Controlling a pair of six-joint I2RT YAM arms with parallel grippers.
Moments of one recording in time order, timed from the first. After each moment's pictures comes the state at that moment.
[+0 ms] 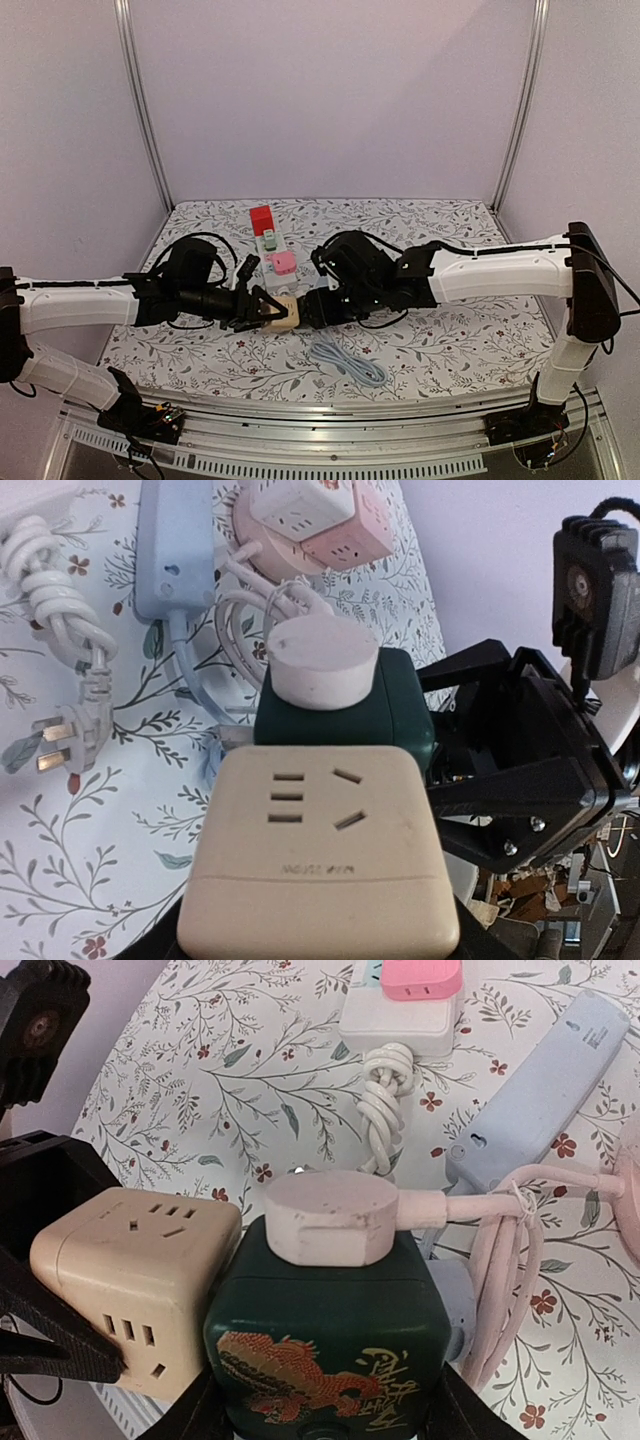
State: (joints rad) left arm -0.71 1.24 0.61 0.01 0.54 -0.84; right arm 1.12 1.80 1.32 -0.35 0.04 0.63
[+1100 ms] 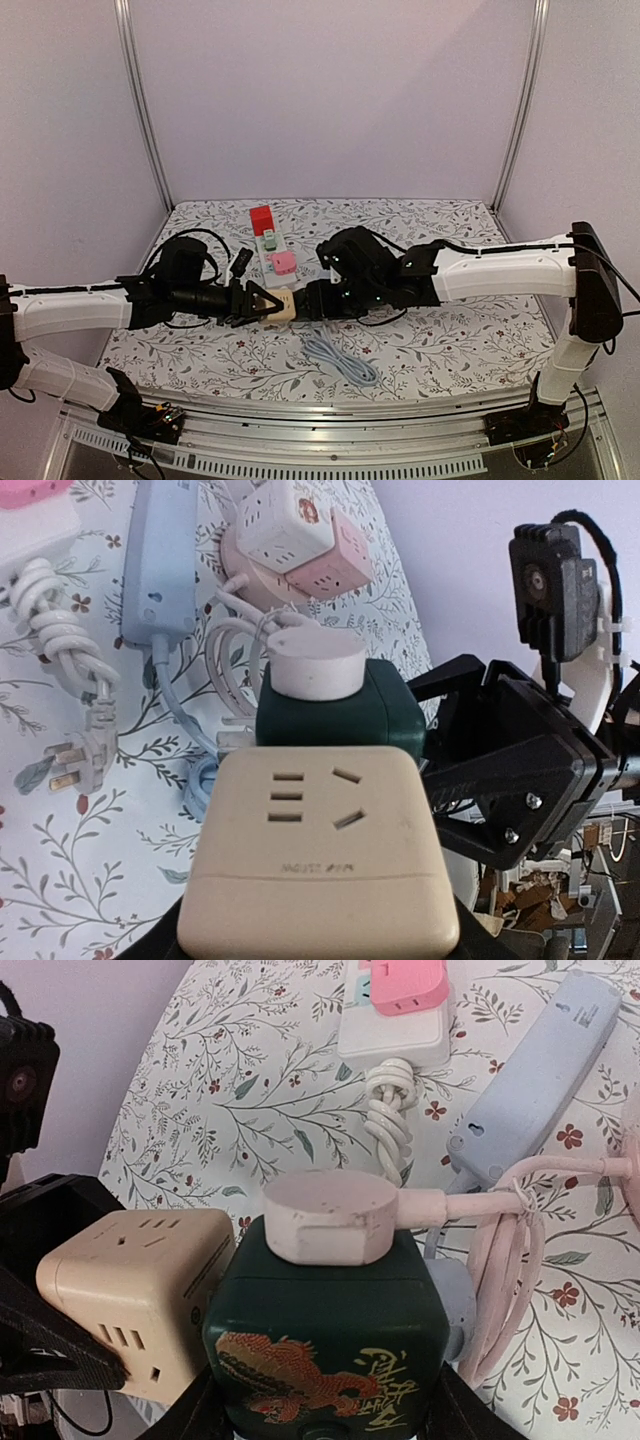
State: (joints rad) left arm -0.69 1.19 0.57 0.06 0.52 -0.83; right arm 1.10 1.79 1.32 -0.30 0.04 0.78
